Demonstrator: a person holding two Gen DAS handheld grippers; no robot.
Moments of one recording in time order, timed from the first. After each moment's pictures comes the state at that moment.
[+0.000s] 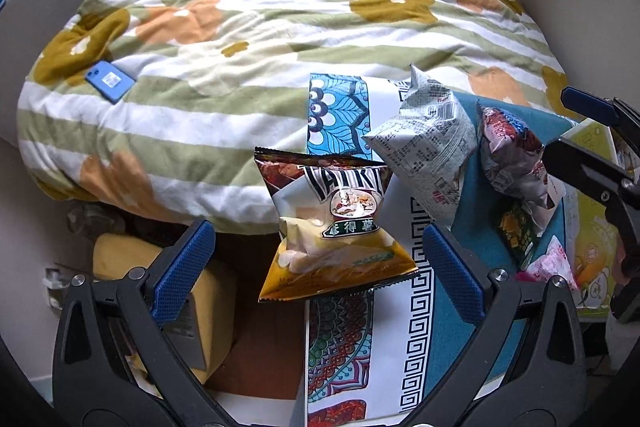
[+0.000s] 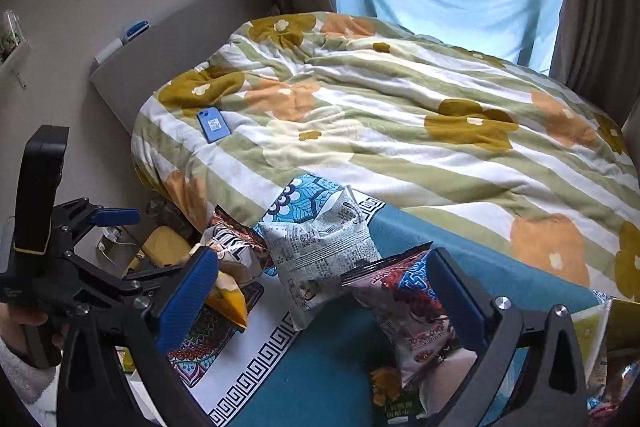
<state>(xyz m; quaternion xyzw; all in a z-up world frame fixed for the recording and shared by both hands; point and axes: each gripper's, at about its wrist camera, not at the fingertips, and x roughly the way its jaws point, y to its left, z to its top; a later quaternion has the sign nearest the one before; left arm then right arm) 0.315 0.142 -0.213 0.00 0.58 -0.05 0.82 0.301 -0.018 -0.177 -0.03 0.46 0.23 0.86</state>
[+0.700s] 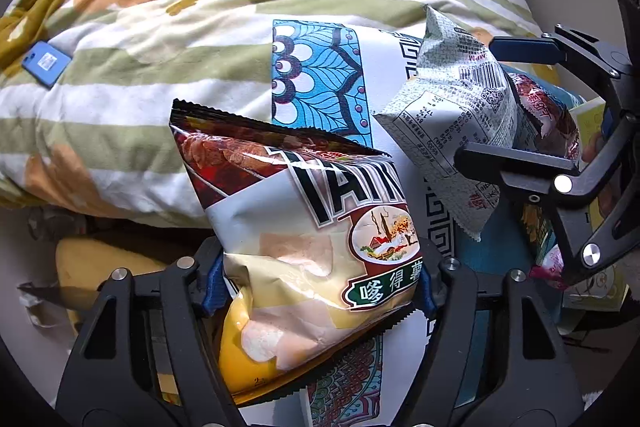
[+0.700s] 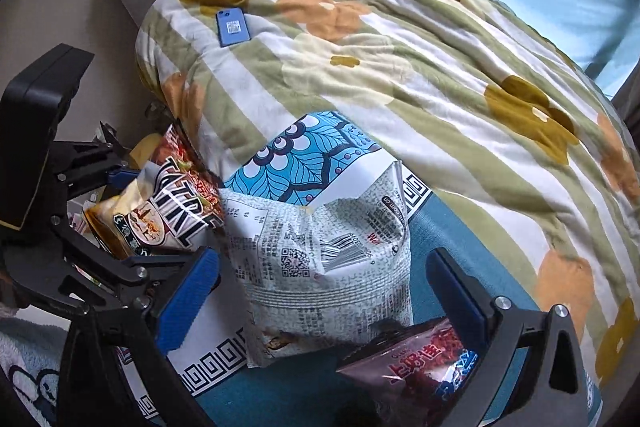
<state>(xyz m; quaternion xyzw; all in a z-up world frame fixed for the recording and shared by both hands) 0.355 0.138 -0.290 -0.02 0.63 -0.13 0.77 0.373 0.038 -0.268 -0.16 0.54 0.31 0.77</state>
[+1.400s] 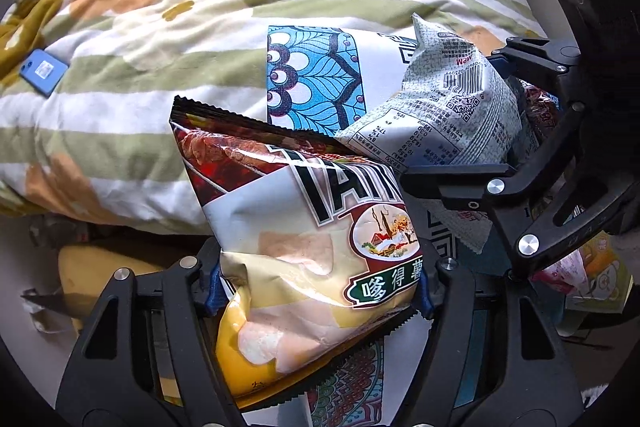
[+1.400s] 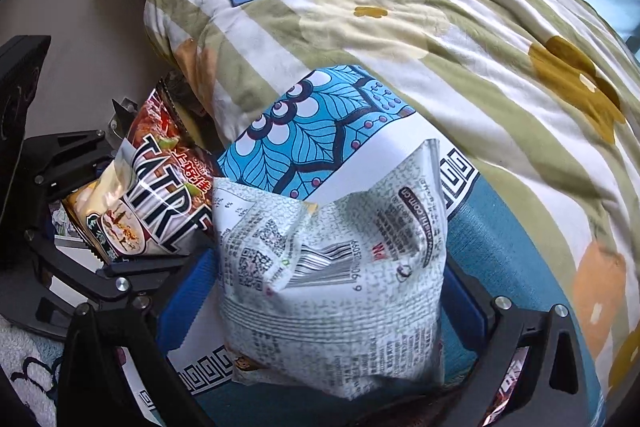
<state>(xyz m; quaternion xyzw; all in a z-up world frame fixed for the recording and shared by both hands) 0.364 0.137 -0.292 -0.01 0.63 -0.13 0.77 0.399 0.050 -0.309 -0.13 0.61 0.34 0.70</state>
